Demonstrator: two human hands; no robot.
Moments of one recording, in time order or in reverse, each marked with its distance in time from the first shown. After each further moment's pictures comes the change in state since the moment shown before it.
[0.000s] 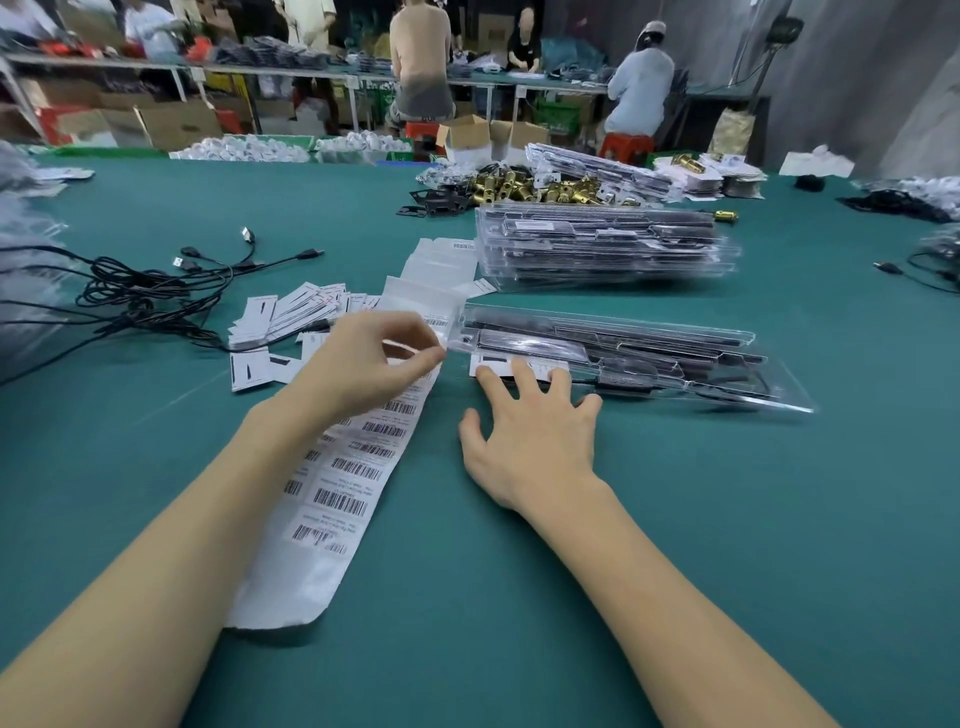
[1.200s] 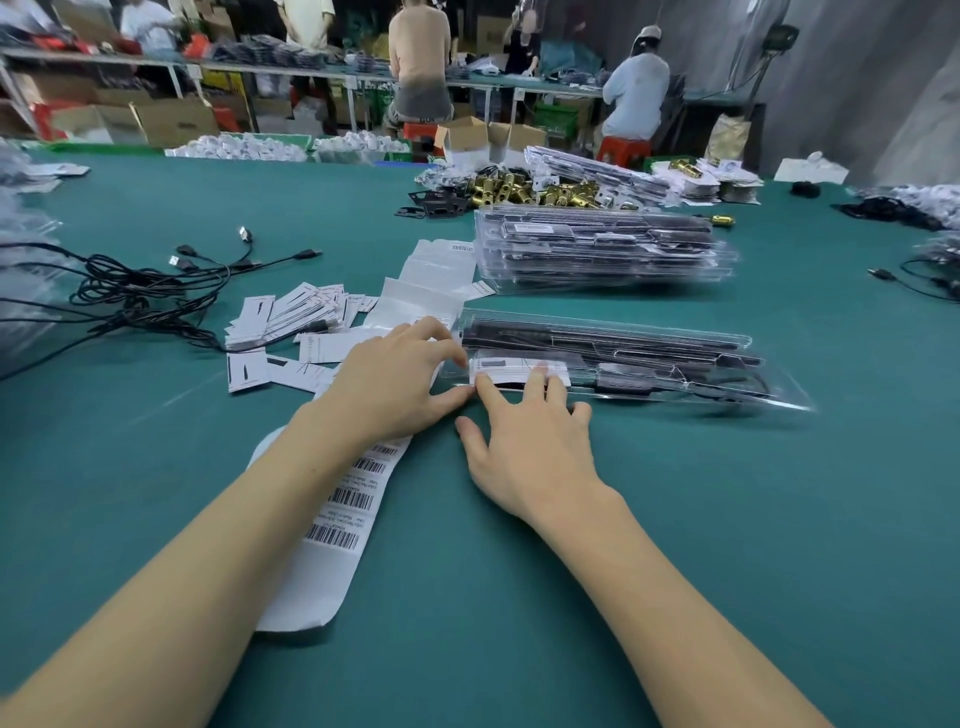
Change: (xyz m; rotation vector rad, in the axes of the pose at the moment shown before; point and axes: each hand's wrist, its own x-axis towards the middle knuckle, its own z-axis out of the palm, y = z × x) left_hand 0.004 0.005 0.026 0.651 -0.125 0.036; right_hand -0.004 0.000 -0.008 0.070 -0.086 -0.010
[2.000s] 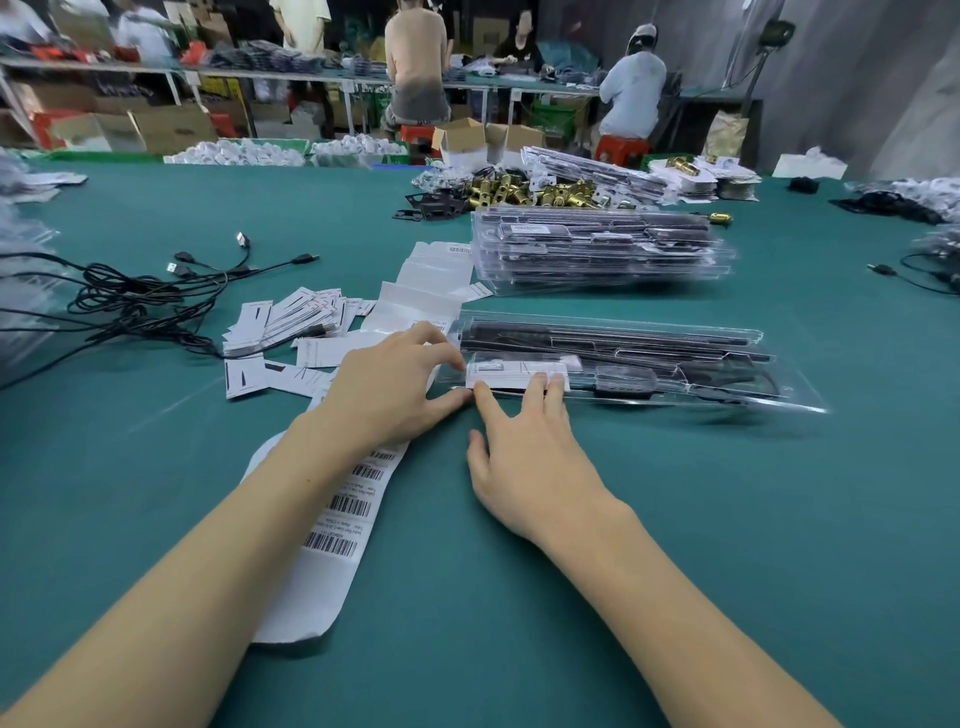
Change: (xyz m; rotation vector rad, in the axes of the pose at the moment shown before) left_hand -0.002 0.001 0.003 -0.015 0.001 -0.051; right_hand -0.011 0.003 -0.001 0.107 -0.068 -0.048
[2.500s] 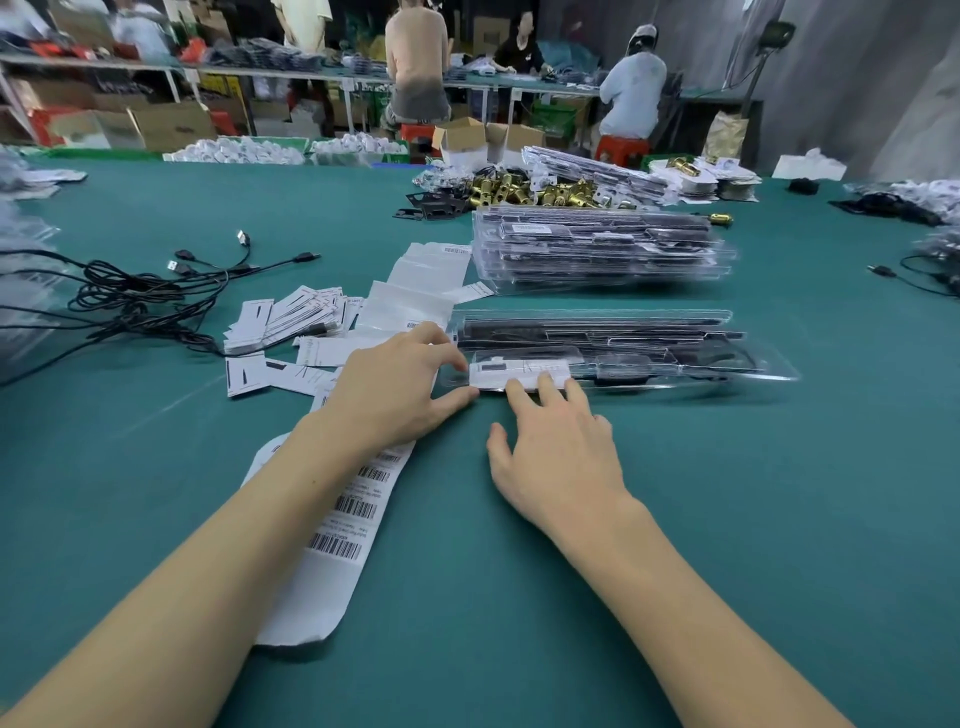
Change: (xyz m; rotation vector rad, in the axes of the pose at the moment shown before) left_hand -0.001 0.006 -0.002 -0.012 0.002 -0.011; right_hand -0.004 0.008 -0.006 0.016 0.103 0.090
